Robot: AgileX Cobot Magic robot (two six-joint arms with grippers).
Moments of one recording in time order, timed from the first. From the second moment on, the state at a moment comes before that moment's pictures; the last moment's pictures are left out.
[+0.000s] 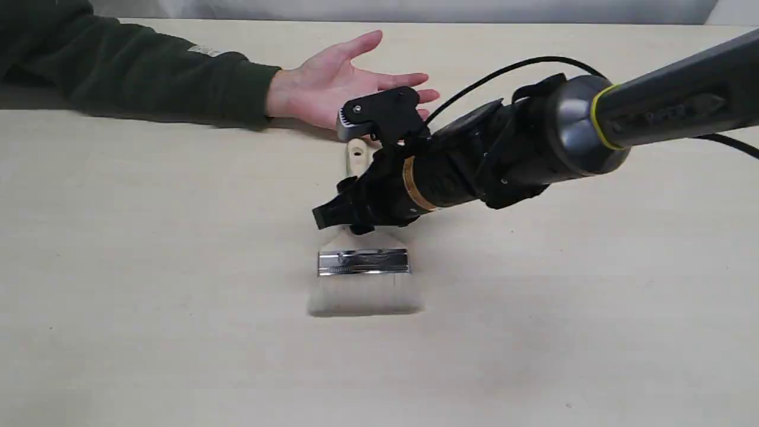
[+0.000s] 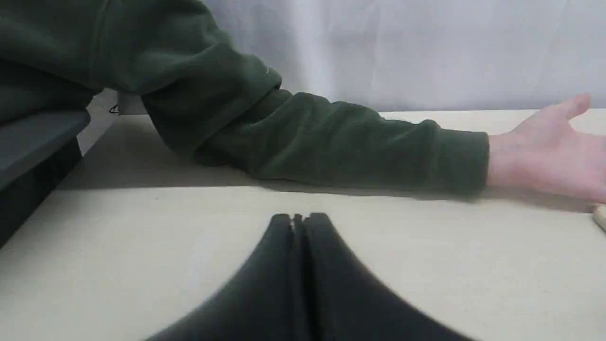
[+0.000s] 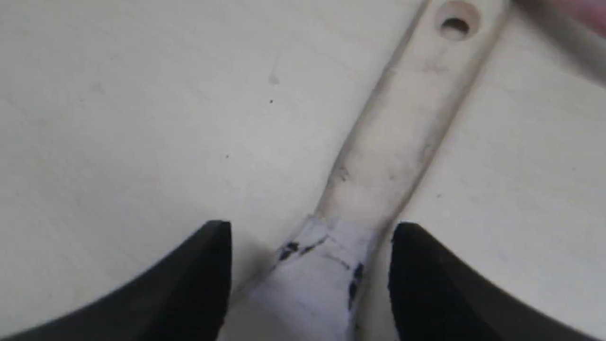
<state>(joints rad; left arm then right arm) 0.02 0.00 0.00 0.07 0.26 -0.07 0.59 2.05 -1.08 -1.75 -0.10 1.93</state>
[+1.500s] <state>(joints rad) 0.02 0.00 0.00 0.07 0.26 -0.07 0.59 2.04 -1.03 -1.74 -0.12 1.98</state>
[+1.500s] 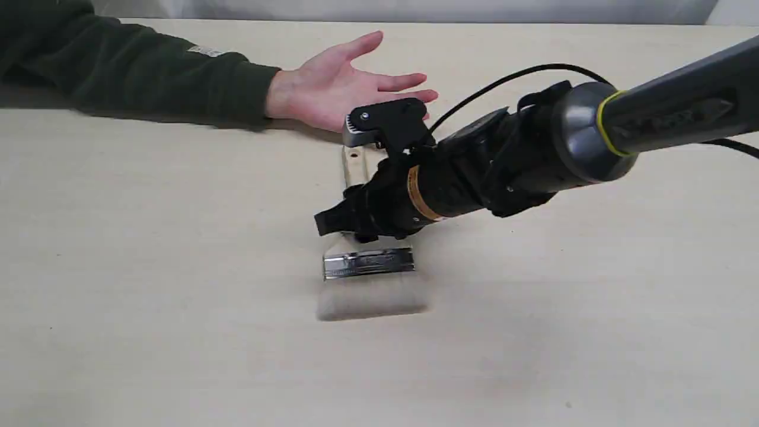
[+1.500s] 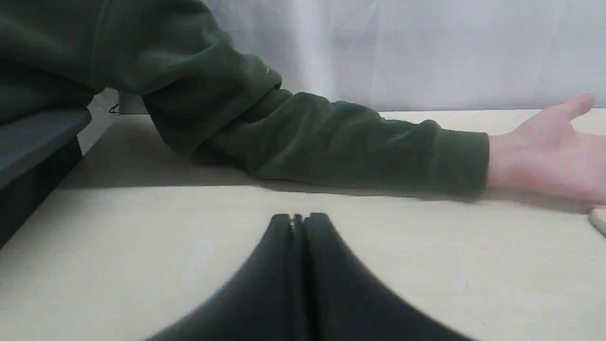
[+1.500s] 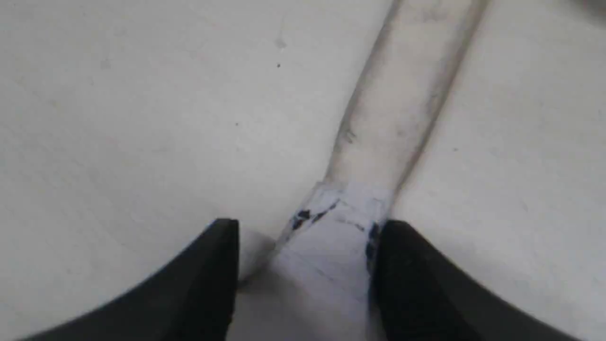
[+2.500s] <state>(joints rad) 0.02 0.00 0.00 0.07 0.26 -0.07 0.59 2.04 -1.04 -1.74 -0.13 1.98</state>
